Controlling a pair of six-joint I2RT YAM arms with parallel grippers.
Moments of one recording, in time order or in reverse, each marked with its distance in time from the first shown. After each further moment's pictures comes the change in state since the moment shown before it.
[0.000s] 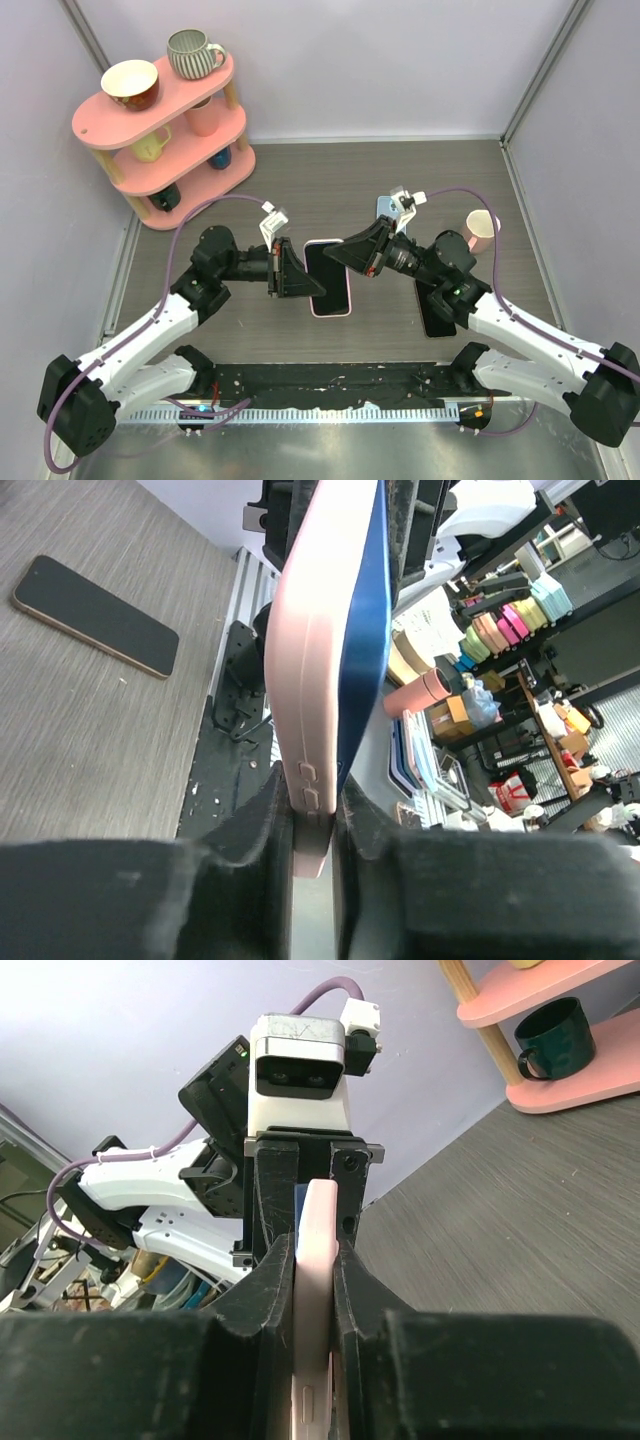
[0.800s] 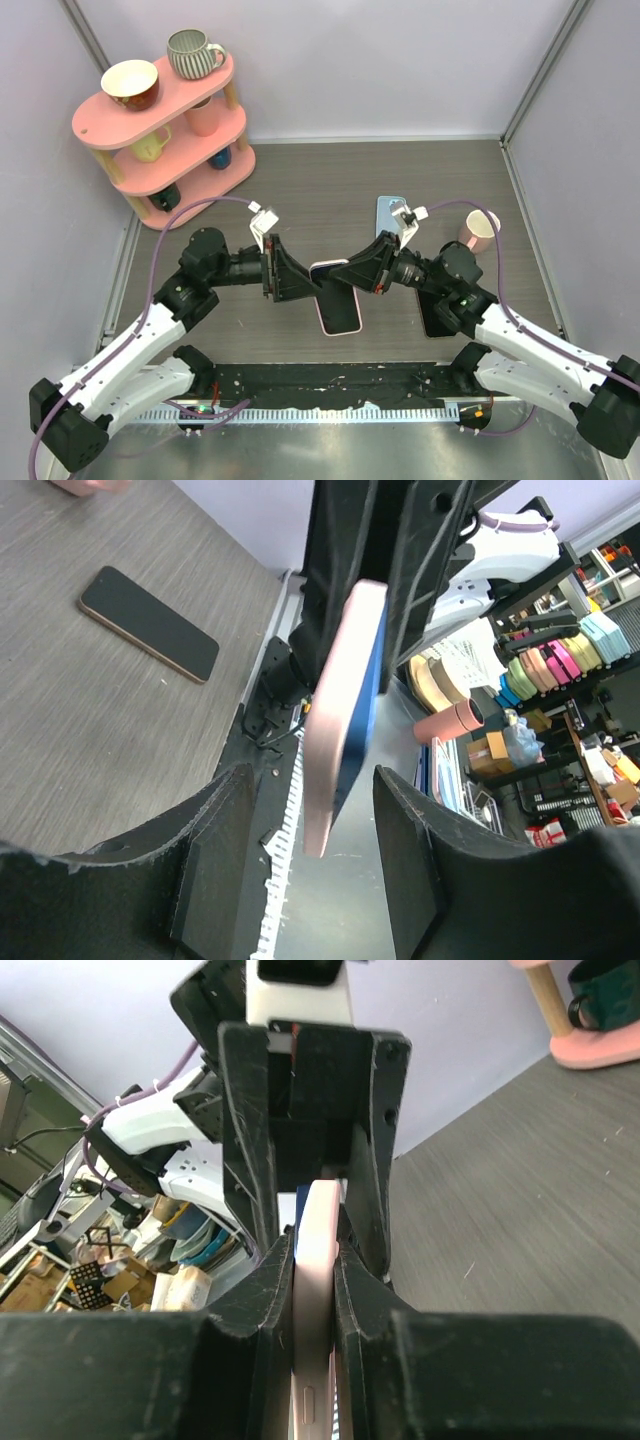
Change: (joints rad) left arm -0.005 -0.118 0.058 -0.256 -0.143 0.074; right arm 0.000 -0.093 -0.072 -0.027 -0.107 -0.016
